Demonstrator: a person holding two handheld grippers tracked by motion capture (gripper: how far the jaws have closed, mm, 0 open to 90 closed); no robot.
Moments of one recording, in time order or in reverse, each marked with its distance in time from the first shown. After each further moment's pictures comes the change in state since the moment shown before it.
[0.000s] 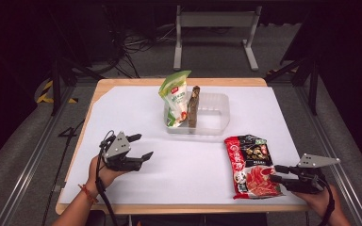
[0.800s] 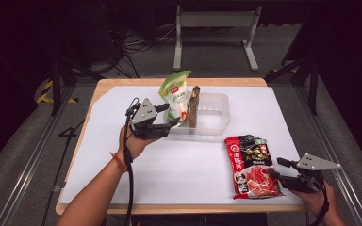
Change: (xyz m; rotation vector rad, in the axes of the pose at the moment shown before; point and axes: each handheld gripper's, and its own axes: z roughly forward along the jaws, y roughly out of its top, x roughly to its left) left arm 0.010 0.101 0.049 -0.173 -0.004 -0.003; right arm 0.008 0.001 0.006 -0.108 -0.115 -0.059
